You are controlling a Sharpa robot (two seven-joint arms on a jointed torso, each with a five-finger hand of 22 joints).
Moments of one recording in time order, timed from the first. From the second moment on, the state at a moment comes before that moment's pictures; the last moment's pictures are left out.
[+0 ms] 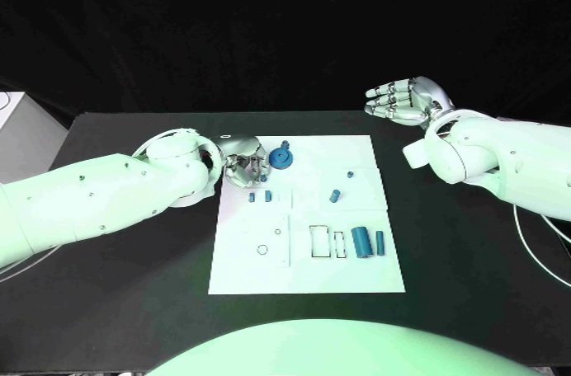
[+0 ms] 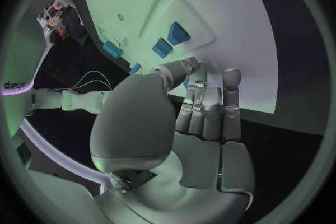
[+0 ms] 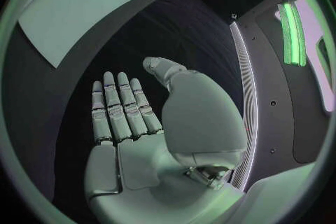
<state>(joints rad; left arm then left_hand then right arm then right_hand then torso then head) 1.22 -0.72 -0.09 1.41 -1.45 -0.07 -0.12 1.39 -0.23 0.67 -0.03 0.12 0.90 0.12 0.22 0.28 1.05 0.05 0.61 0.18 1.23 0.00 1.44 0.89 0.17 0.99 0.10 1.09 1.00 1.32 -0.82 -0.18 1.30 -0.43 -0.46 0.27 1.30 -0.20 0.48 0.04 0.39 0.80 0.20 0.16 0.21 0.96 0.22 0.06 0.06 0.89 0.19 0.07 0.16 0.17 0.60 0.29 0.06 0.09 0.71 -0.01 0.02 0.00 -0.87</state>
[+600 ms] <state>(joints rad) 1.22 -0.76 -0.07 1.38 -1.41 -0.10 -0.12 1.40 -0.22 0.69 -0.04 0.12 0.91 0.14 0.23 0.28 1.01 0.07 0.63 0.20 1.15 0.00 1.40 0.76 0.17 0.92 0.11 1.03 0.94 1.31 -0.84 -0.18 1.33 -0.68 -0.42 0.22 1.37 -0.18 0.50 -0.06 0.29 0.99 0.19 0.20 0.23 1.18 0.12 0.11 0.07 1.34 0.04 0.31 0.30 0.17 1.10 0.15 0.30 0.19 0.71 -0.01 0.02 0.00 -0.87</state>
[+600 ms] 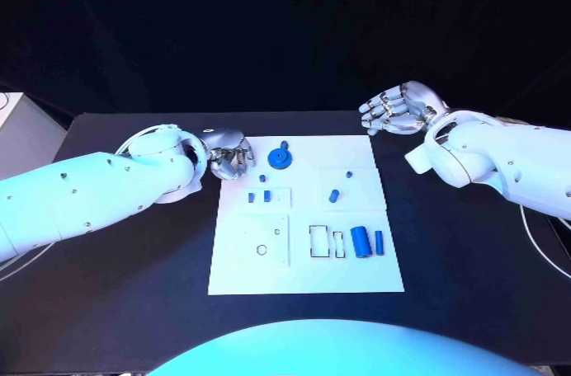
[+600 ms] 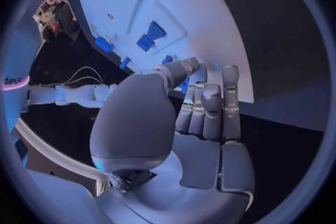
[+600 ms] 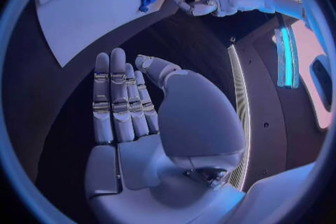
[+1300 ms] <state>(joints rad) 1.22 -0.90 -0.04 1.40 -0.43 -0.13 0.23 1.33 -0.23 0.58 0.03 0.12 0.89 0.18 0.26 0.27 0.89 0.13 0.60 0.16 0.95 0.06 1.20 0.46 0.17 0.87 0.16 0.84 0.82 1.27 -0.89 -0.18 1.51 -1.43 -0.32 -0.02 1.31 -0.23 0.48 -0.04 0.28 1.06 0.15 0.15 0.22 1.27 0.07 0.07 0.08 1.46 -0.01 0.98 0.86 0.17 1.17 0.08 0.69 0.48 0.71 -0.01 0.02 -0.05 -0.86</state>
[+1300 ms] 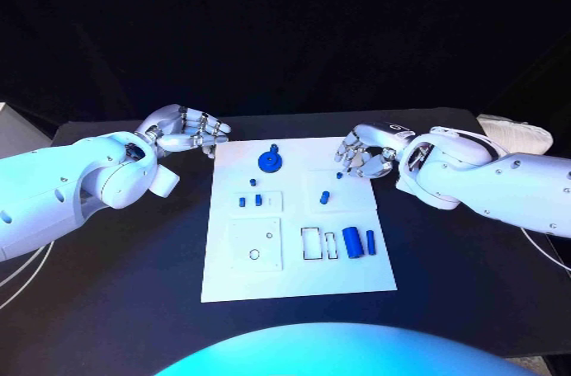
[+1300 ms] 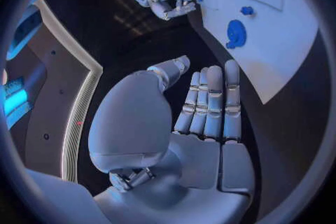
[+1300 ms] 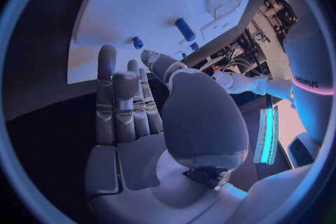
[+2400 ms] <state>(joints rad) 1.22 -0.92 -0.04 1.44 -0.22 -0.10 0.34 1.34 -0.22 0.57 0.03 0.12 0.88 0.18 0.26 0.27 0.89 0.13 0.60 0.15 0.95 0.06 1.20 0.46 0.17 0.88 0.16 0.83 0.80 1.23 -0.84 -0.19 1.53 -1.67 -0.32 -0.18 1.34 -0.23 0.58 0.01 0.24 1.08 0.15 0.15 0.26 1.25 0.08 0.07 0.08 1.46 -0.01 1.36 1.23 0.15 1.29 0.09 0.92 0.75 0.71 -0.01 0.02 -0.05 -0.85</state>
